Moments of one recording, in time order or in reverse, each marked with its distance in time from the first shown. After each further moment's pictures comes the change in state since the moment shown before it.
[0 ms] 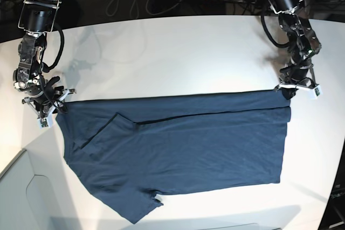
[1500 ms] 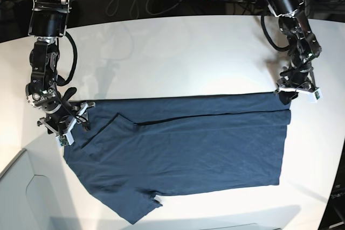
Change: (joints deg) left arm -2.0 0.0 0.4 -0.6 0.5 -0.2 0.3; right arm 2.9 -4.1 -6.1 9.6 -0.7 0.0 -1.0
